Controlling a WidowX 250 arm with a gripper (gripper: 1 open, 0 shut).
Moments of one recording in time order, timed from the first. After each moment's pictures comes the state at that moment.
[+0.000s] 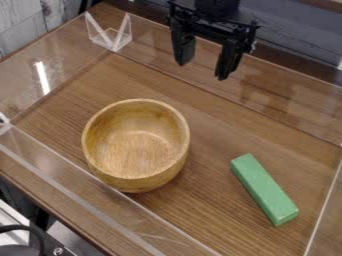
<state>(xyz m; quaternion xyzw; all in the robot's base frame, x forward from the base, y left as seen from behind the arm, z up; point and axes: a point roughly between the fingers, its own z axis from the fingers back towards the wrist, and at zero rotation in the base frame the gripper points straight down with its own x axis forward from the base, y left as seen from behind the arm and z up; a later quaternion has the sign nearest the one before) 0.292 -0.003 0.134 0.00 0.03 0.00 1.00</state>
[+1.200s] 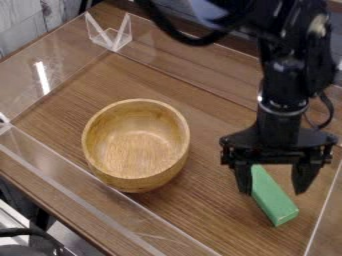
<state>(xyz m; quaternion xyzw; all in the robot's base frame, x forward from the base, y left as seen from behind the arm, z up) 0.235 -0.127 0.064 -0.06 0.01 0.25 0.97</state>
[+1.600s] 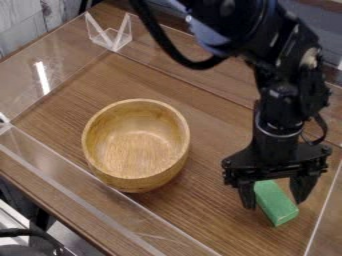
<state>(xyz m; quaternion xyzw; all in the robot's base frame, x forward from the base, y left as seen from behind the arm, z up) 0.238 -0.130 0.044 -0.08 0.00 0.32 0.95</state>
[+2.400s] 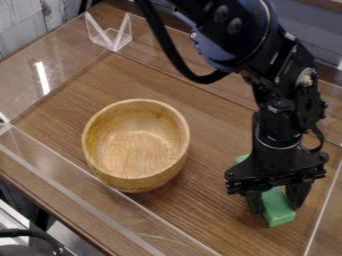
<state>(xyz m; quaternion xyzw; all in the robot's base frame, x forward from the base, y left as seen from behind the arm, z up) 0.242 -0.132 0.029 -0.09 0.00 0.33 0.94</state>
